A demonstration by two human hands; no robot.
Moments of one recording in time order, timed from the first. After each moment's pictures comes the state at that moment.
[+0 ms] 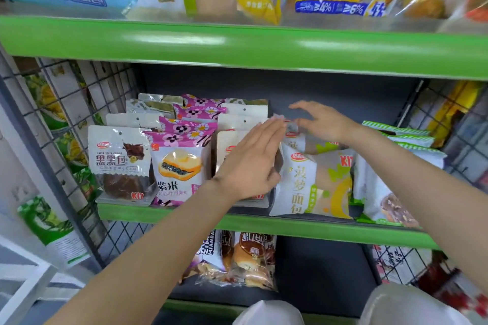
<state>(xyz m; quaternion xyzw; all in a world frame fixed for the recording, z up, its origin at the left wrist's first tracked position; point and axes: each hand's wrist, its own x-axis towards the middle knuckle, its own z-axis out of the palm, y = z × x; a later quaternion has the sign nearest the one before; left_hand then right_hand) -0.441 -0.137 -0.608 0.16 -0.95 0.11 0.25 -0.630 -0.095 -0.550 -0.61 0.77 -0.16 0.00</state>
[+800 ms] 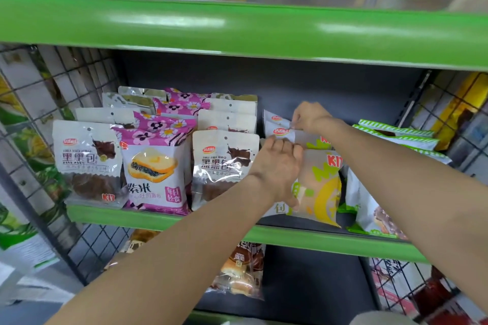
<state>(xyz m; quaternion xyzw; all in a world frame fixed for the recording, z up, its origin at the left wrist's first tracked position) -0.532 -0.115 -0.621 0.22 -0.95 0.22 0.03 -0.694 -0.155 -0.583 -0.49 0.87 -0.07 0.02</state>
